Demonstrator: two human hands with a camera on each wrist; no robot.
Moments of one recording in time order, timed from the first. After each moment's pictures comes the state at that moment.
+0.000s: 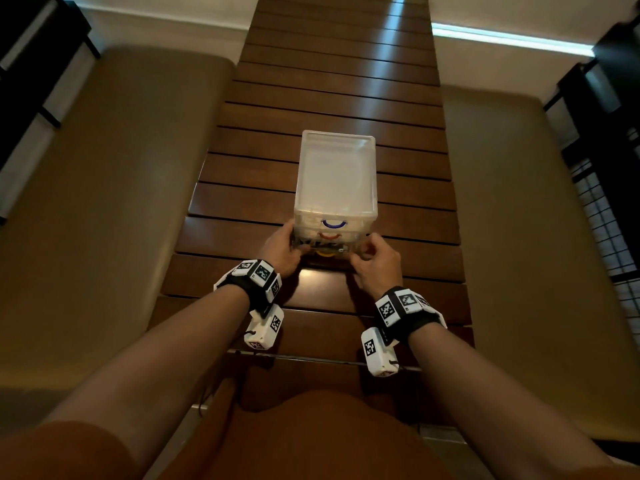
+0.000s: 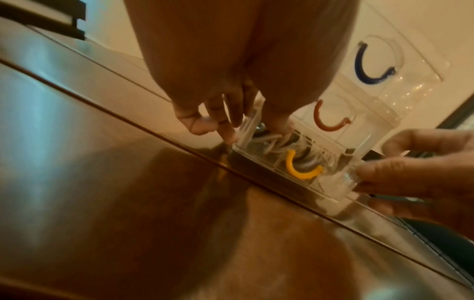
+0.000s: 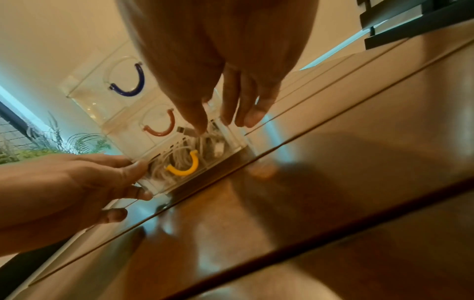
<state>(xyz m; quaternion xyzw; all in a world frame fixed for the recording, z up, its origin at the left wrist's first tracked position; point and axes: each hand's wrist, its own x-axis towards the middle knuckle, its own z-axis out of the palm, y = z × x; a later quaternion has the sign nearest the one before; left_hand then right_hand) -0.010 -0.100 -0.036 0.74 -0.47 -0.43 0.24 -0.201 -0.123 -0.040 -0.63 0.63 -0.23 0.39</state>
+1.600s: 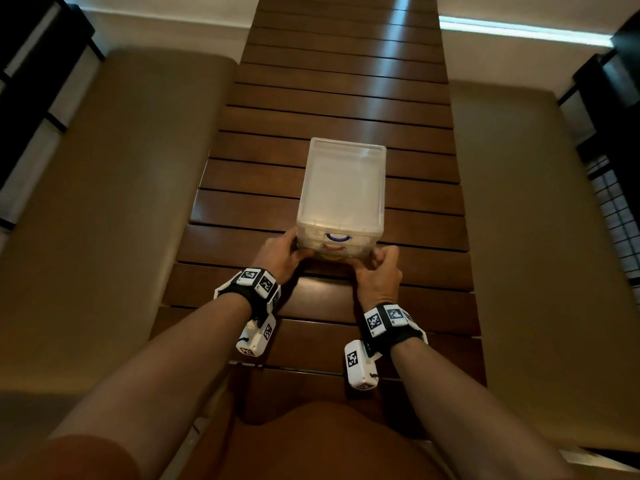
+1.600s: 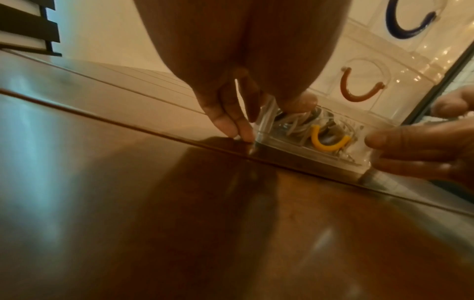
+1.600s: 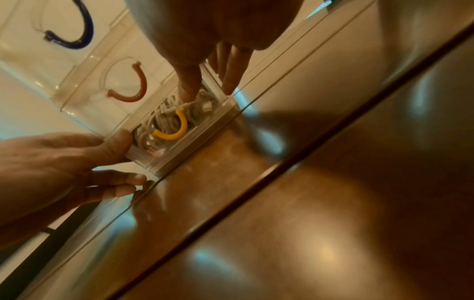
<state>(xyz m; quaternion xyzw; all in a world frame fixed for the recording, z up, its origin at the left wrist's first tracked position) 0.004 -0.111 -0.047 0.72 -0.55 -0.37 0.19 -0.187 -0.123 -0.070 -0.49 0.67 -0.39 0.40</state>
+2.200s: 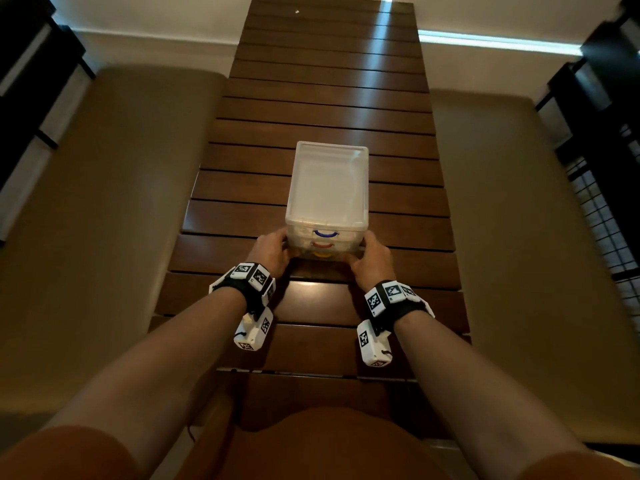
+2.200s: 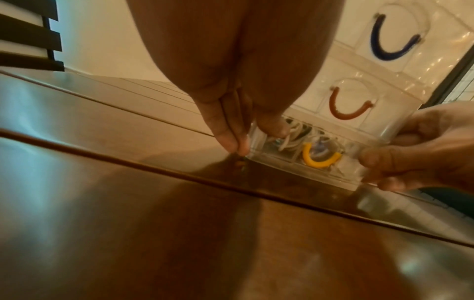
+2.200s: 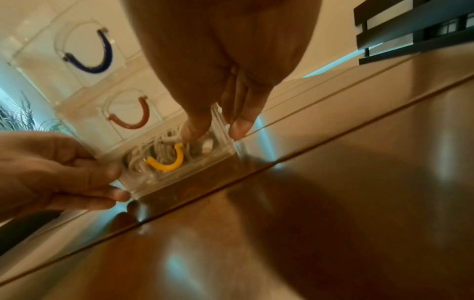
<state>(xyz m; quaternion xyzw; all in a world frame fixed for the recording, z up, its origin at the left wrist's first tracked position) 0.005 -0.126 -0.038 0.73 -0.54 -0.36 0.22 -0.197 -0.158 -0.050 -0.65 0.64 -0.19 0.37</state>
